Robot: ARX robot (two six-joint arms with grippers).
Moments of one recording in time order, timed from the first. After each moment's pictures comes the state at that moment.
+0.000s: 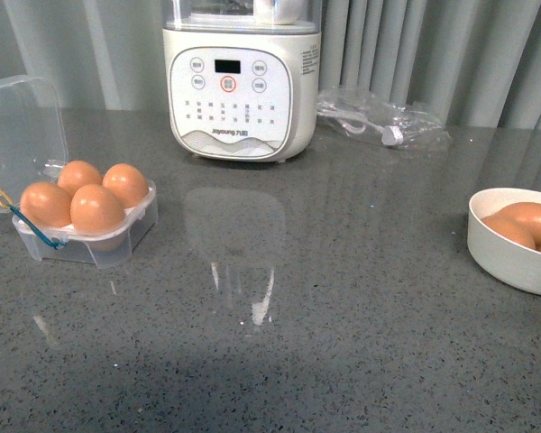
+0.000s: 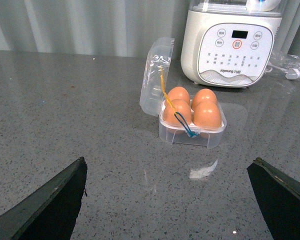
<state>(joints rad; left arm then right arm) 0.00 0.00 0.03 0.00 0.00 0.00 -0.12 0.97 0.27 0.69 -0.12 -0.01</state>
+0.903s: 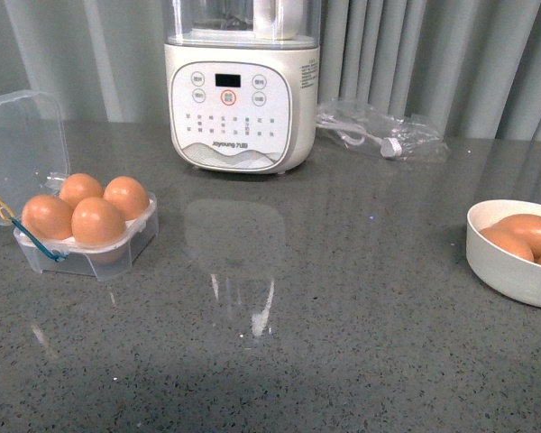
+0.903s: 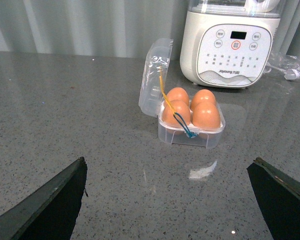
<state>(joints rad) 0.00 0.00 0.03 0.00 0.00 0.00 0.00 0.52 0.01 0.51 0.00 -0.01</state>
